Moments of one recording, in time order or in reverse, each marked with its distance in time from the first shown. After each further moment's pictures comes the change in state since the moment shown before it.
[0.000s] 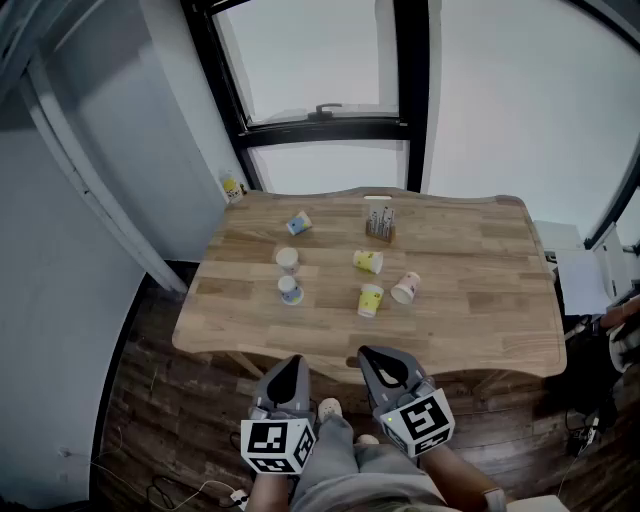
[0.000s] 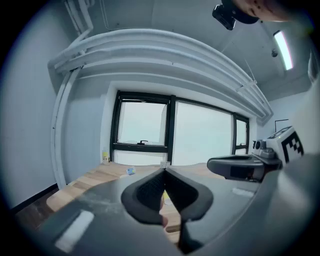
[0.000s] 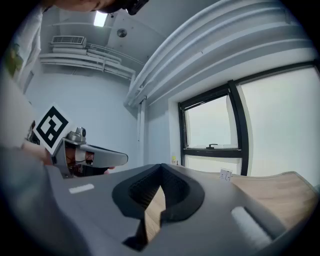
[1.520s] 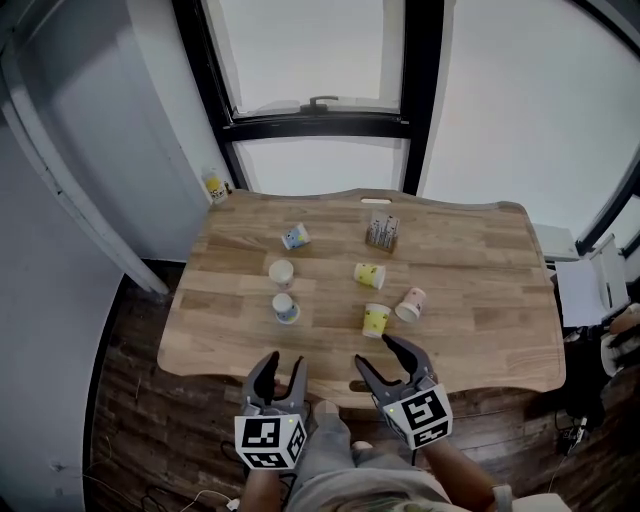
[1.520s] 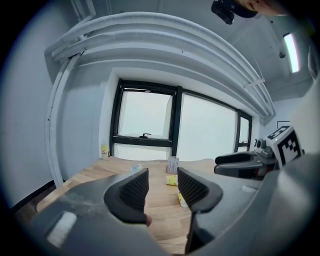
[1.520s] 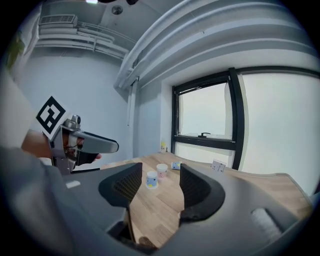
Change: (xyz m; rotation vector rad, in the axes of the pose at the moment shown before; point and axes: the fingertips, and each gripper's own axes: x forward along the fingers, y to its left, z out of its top) left arm 0.087 0.079 -0.017 -0.025 0.072 -0.017; right arm 0.089 -0.062 -0.042 -0.034 0.172 -0.099
